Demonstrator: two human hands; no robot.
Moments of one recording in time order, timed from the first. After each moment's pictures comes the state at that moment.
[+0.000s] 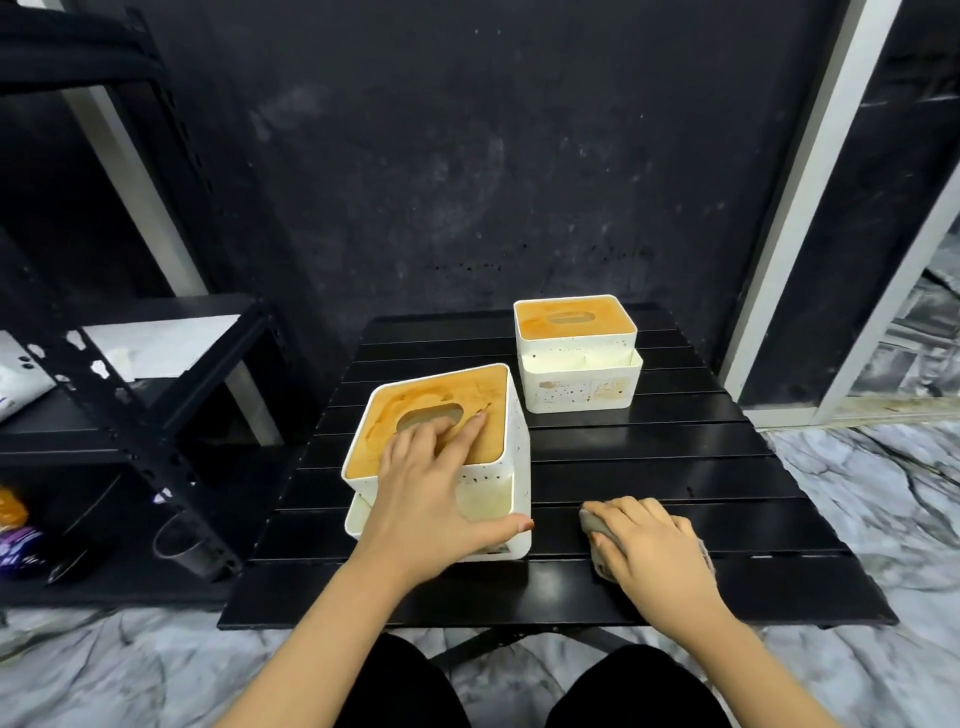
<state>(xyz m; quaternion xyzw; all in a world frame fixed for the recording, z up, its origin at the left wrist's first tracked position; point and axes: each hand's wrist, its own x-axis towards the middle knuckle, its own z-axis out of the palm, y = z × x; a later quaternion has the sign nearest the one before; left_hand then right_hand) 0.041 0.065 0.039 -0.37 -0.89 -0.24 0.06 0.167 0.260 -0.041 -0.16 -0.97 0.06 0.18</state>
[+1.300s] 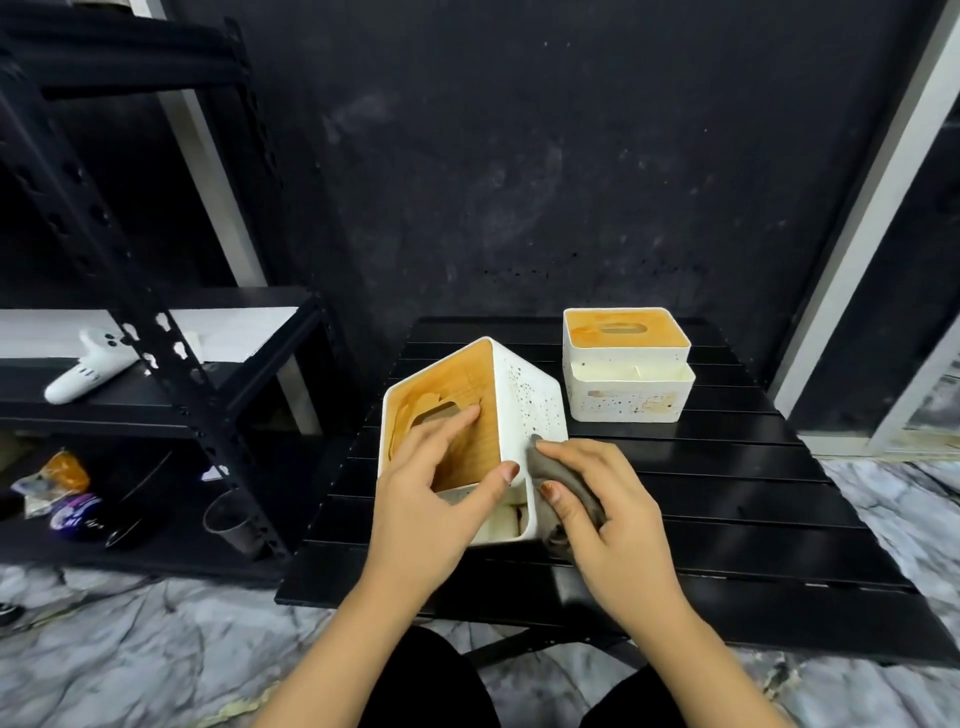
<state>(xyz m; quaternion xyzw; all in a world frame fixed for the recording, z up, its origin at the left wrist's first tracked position) 0.056 0.027 0.055 -0.29 -0.77 -0.56 0.12 0.132 0.174 0.032 -0.01 -0.82 0.44 0.35</state>
